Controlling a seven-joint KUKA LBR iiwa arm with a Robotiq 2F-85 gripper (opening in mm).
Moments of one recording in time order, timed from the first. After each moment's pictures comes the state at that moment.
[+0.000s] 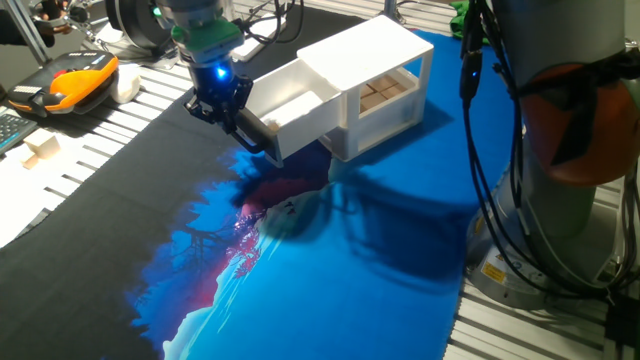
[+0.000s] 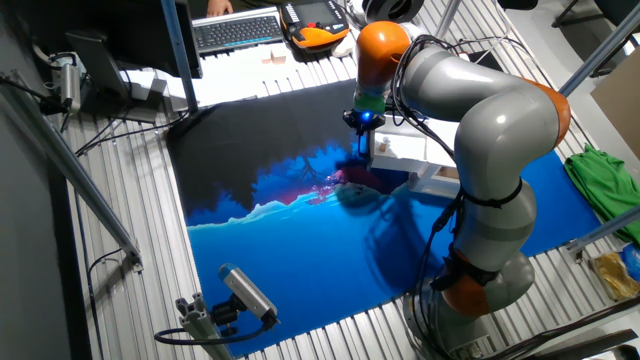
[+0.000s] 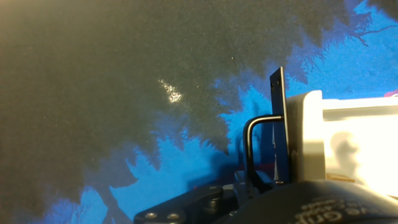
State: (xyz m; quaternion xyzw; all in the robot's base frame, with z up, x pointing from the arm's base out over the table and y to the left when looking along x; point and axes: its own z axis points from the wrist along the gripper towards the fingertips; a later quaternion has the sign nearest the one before) arm 0.562 0.059 0.168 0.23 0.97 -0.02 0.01
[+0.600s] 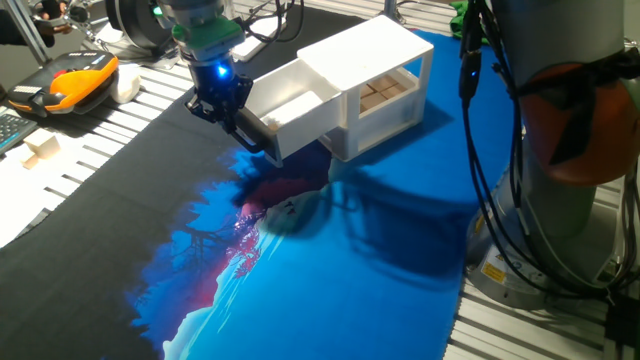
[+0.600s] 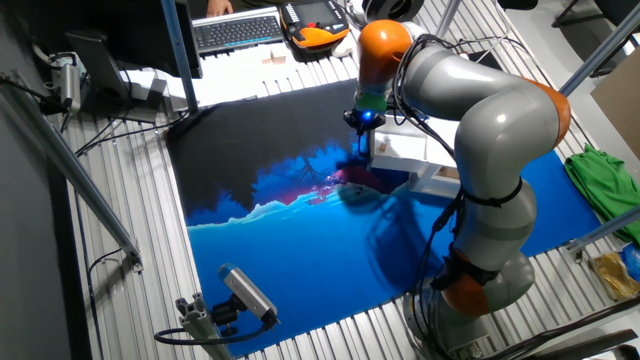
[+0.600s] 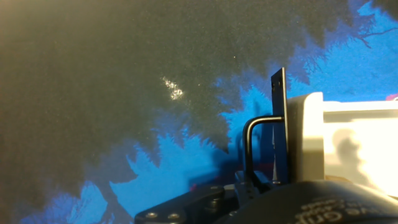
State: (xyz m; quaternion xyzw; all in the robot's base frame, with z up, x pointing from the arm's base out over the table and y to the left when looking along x) arm 0.562 0.057 0.169 0.22 0.98 -0.01 0.01
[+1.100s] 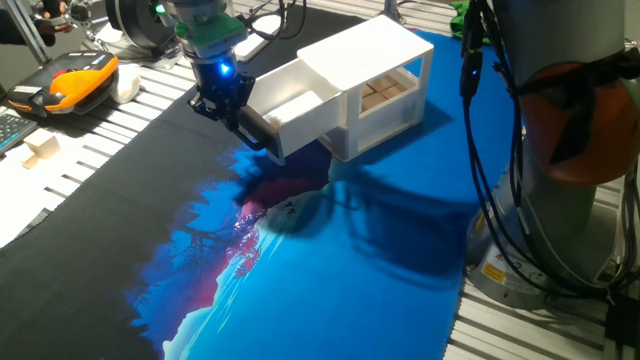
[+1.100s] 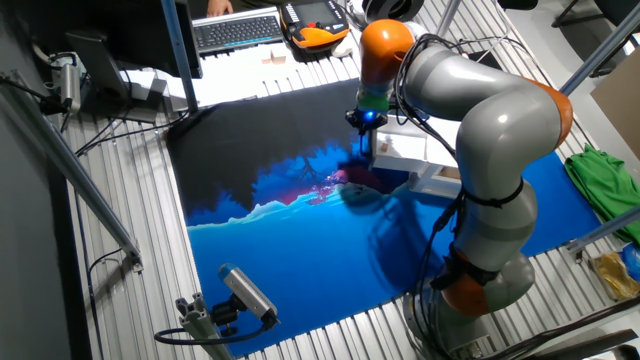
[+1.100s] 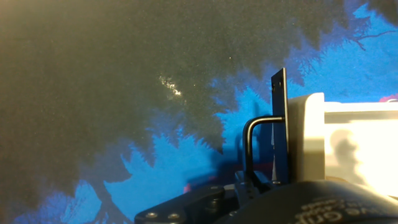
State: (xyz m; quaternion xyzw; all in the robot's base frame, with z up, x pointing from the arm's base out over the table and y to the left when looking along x) arm 0.560 0.051 0.173 0.22 0.98 -0.02 0.01
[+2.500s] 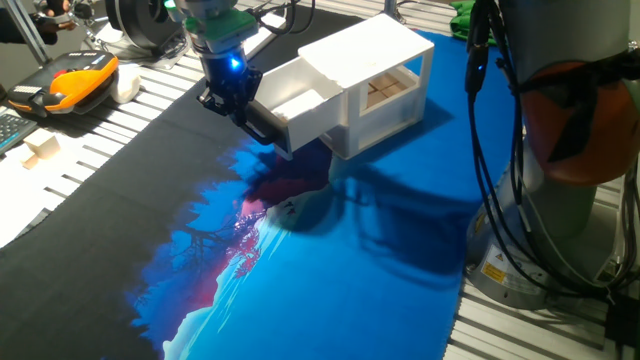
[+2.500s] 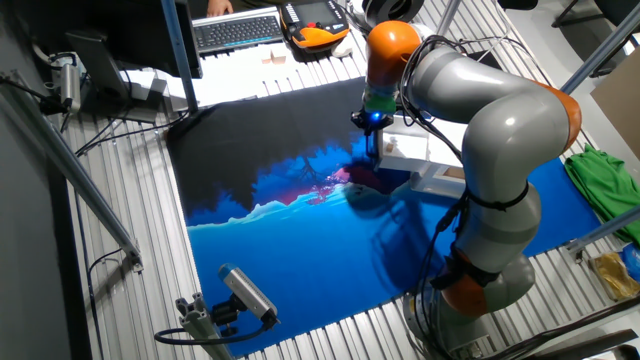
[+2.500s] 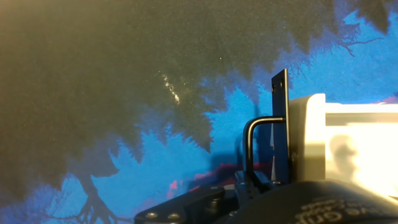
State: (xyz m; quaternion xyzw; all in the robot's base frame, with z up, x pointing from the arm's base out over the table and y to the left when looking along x) arm 0.551 0.037 0.175 0.20 0.98 -0.02 0.01
